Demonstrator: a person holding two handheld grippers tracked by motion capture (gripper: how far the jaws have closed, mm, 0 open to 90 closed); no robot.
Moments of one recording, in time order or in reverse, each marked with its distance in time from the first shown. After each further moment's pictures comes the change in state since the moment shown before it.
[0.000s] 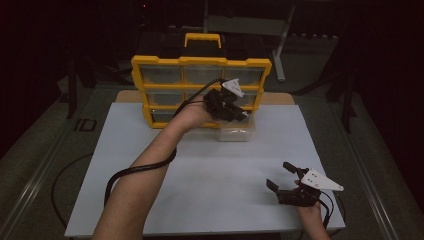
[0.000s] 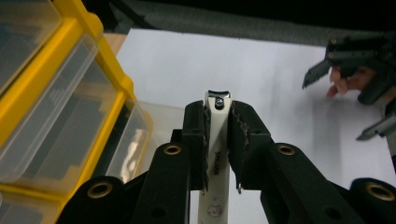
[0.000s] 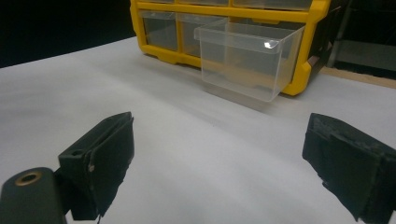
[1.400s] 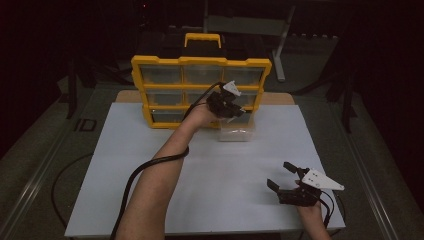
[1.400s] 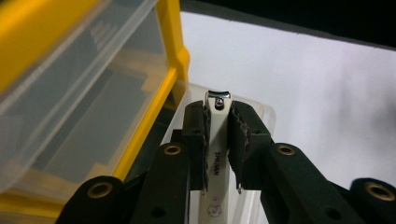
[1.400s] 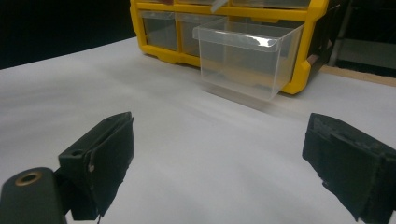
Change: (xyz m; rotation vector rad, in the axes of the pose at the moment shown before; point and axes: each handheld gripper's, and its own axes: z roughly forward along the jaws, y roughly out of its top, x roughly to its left) left arm 0.046 -0.037 0.062 0.001 0.084 -0.100; right arm -0.003 -0.001 0.000 0.000 0.006 0.010
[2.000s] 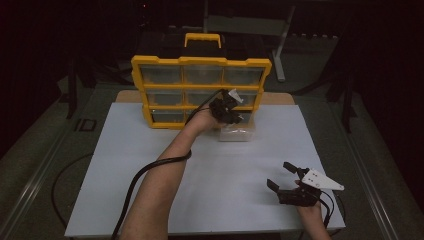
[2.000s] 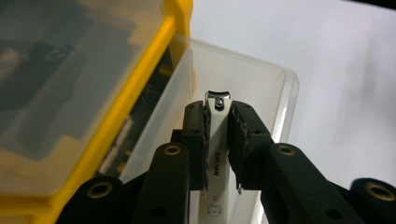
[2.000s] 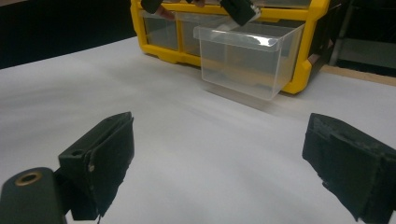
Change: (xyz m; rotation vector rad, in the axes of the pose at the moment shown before) left arm -0.002 -0.010 0.026 0.125 0.003 -0.029; right arm 0.000 0.000 0.000 0.002 0.001 0.003
